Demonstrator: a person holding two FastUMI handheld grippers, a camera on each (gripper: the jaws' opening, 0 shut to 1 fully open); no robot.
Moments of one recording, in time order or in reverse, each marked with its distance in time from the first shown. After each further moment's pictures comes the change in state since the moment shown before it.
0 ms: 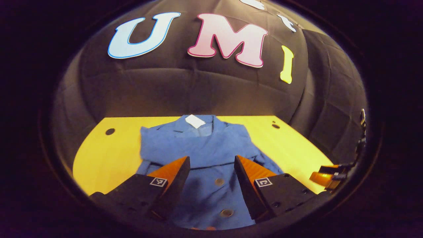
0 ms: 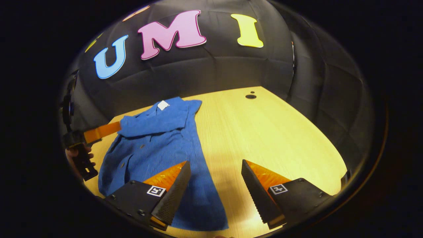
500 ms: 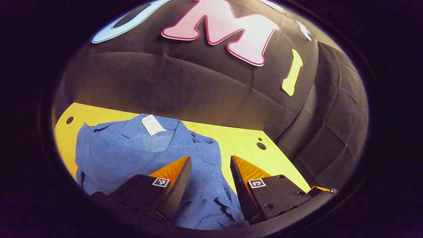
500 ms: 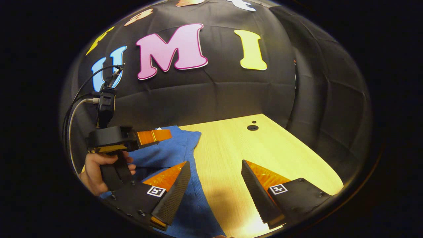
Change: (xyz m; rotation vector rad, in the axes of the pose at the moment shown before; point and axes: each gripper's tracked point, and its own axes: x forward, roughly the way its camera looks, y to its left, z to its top) left arm 0.140 -0.165 0.119 -0.205 -0.090 -0.271; right arm 0.034 -0.002 0.111 -0.014 -0.262 -0.034
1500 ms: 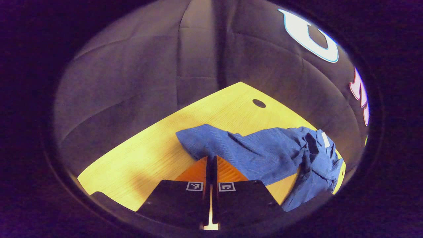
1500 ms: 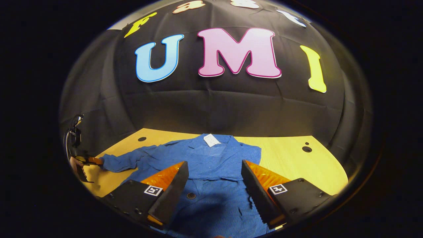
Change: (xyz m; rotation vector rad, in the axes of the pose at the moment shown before) left arm -0.329 0.428 -0.117 -0.478 -0.011 0.770; right arm 0.032 0.196 0.018 -0.207 -0.084 0.273
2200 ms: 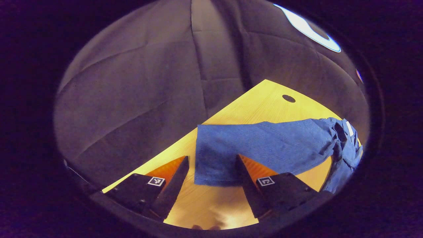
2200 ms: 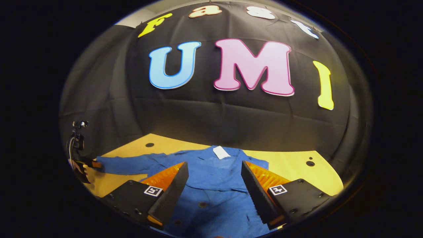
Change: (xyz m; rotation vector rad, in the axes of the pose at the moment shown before) left arm 0.010 0.075 -0.018 0.070 0.021 0.232; right arm -0.004 0.034 0.023 -0.069 -0.049 0.032
